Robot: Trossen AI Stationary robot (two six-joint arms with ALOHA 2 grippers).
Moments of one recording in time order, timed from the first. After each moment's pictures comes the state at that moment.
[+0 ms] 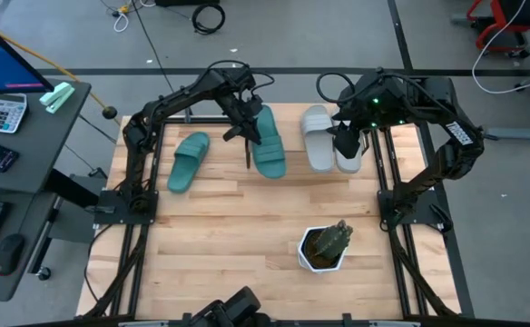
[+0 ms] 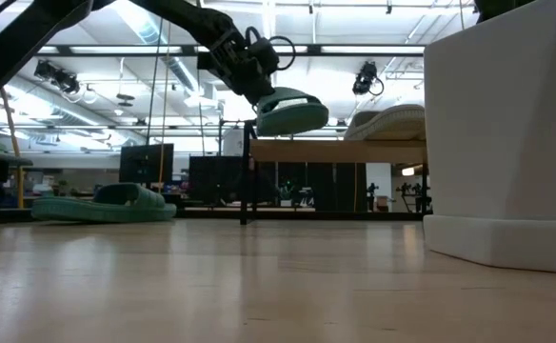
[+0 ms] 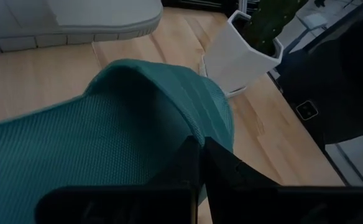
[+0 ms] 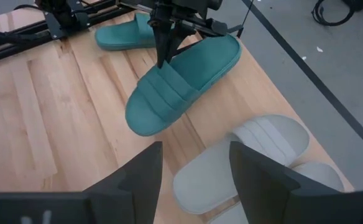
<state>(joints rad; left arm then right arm) 0.67 2.04 1.94 -1.19 0.96 0.83 -0.19 1.54 2.27 -1.57 0.17 0.24</state>
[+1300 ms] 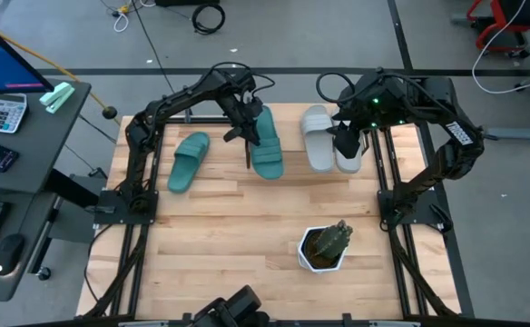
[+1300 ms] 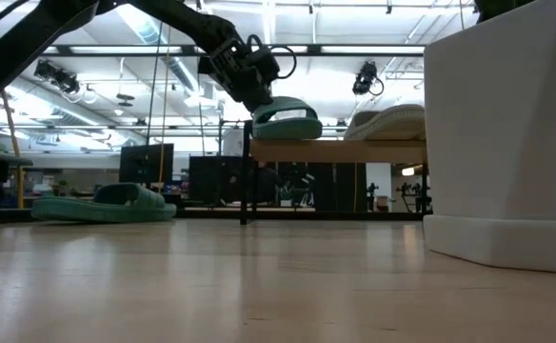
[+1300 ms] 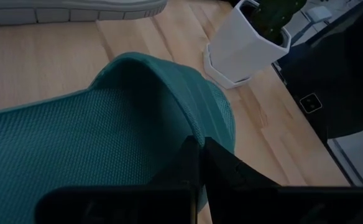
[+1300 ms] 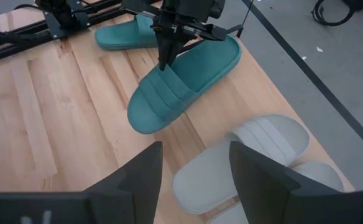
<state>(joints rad) 0.67 2.07 1.94 -1.21 0.93 0.85 -0.19 1.54 2.27 -1.57 0.17 0.24</state>
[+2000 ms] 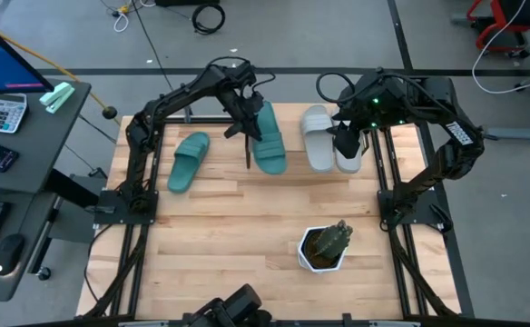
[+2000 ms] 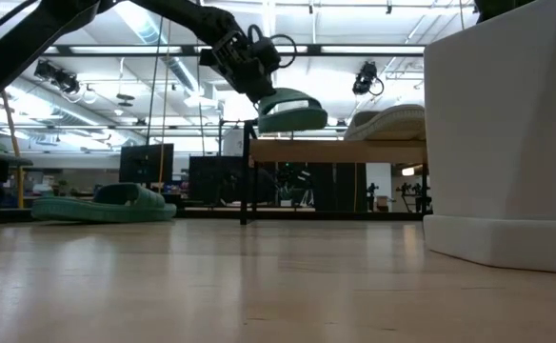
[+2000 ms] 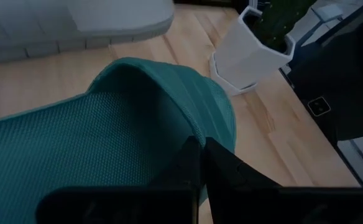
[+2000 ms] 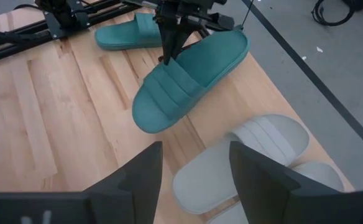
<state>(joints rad) 0.67 2.08 2.03 -1.24 0.92 0.84 -0.19 1.54 2.27 -1.57 0.17 0.24</state>
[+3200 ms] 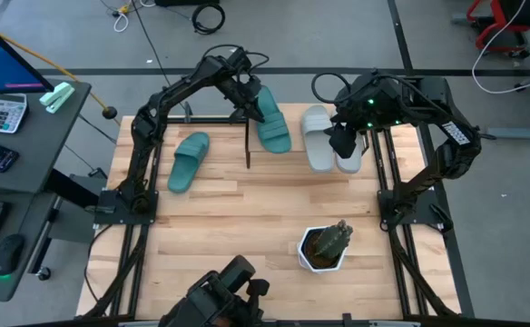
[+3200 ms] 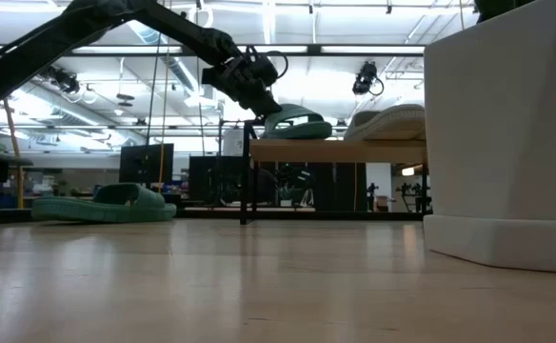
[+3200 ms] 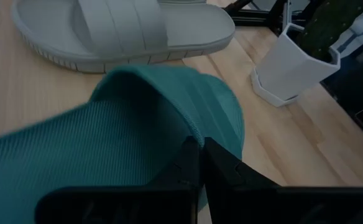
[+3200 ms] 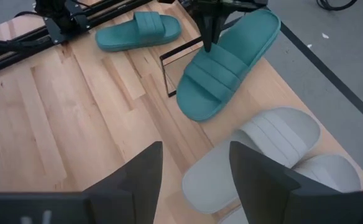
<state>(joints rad) 0.79 2.18 2.12 -1.13 0.96 0.88 -0.19 1.56 2.27 -1.57 0.16 0.31</state>
